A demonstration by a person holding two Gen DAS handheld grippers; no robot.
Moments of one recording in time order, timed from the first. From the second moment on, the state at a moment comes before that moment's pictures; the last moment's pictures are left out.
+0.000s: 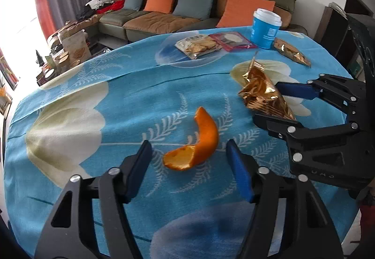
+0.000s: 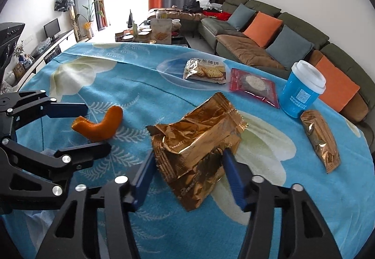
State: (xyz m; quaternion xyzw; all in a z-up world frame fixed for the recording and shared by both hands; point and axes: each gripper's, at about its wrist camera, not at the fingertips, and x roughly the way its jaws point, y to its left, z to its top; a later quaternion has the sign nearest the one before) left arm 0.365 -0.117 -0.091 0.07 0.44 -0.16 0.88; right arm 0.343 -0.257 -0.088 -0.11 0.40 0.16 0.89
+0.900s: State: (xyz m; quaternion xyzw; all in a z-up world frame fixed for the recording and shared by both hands) left arm 0.323 -0.081 -0.050 0.04 0.39 -0.15 0.91; right arm 0.298 -0.257 -0.044 -0.05 0.35 0.18 0.92
